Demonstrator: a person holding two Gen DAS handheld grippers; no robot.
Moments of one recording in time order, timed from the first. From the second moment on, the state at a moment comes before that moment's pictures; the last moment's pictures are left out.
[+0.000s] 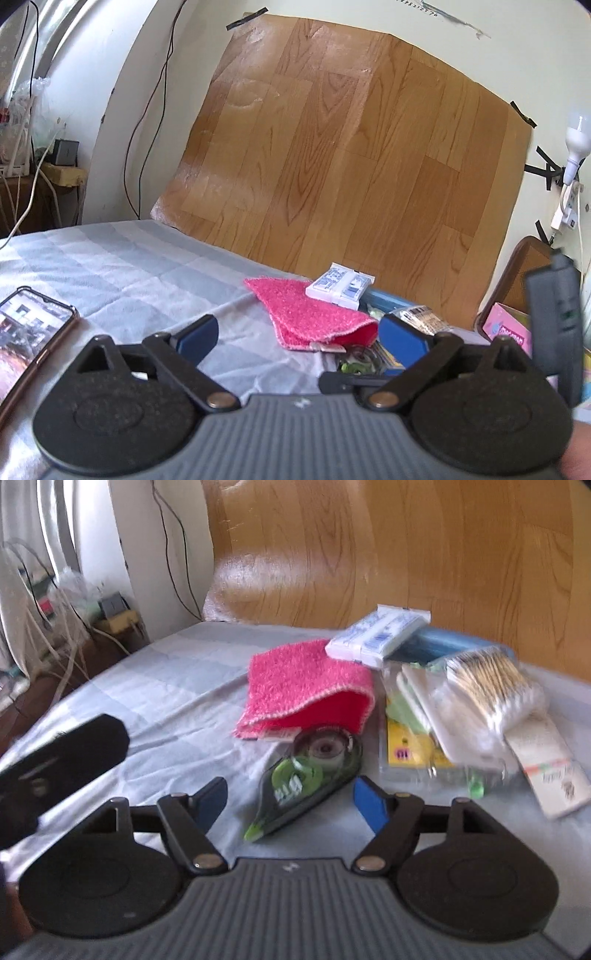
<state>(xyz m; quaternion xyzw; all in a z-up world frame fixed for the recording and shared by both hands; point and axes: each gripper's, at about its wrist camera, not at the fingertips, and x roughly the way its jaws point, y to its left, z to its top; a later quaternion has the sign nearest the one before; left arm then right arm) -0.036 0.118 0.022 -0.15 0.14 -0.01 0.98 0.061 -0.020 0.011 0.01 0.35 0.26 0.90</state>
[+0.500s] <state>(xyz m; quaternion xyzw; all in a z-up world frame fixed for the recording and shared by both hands) -0.016 0.099 0.017 -0.10 0.21 -0.07 0.97 0.005 -0.106 0.009 -0.07 0.32 0.26 0.91</state>
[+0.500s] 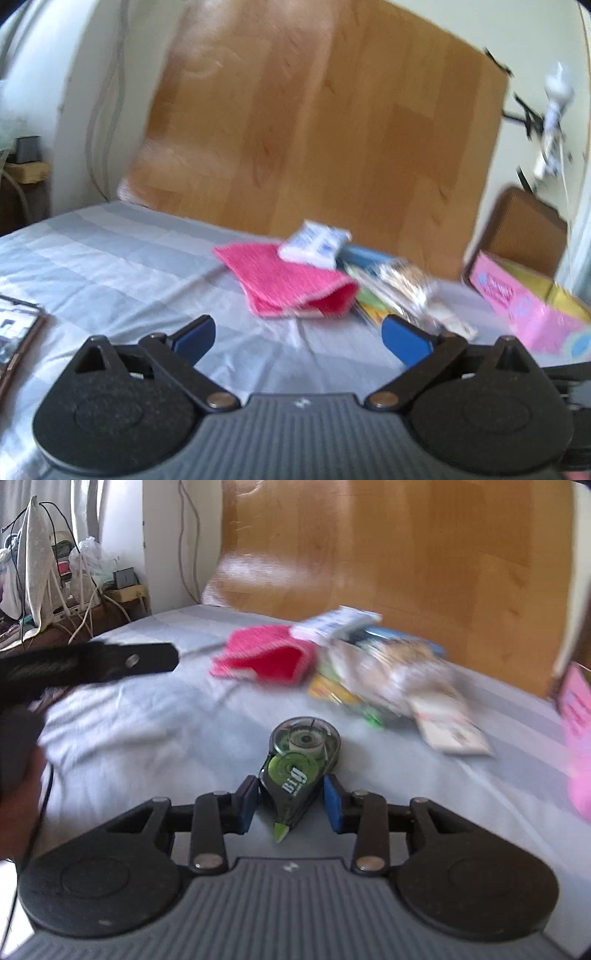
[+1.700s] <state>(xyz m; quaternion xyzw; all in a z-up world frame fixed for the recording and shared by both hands) 0.102 -0.226 0.093 -0.08 0.32 -0.40 0.85 0.014 -0.308 0.062 0.00 0.13 0.05 0.99</state>
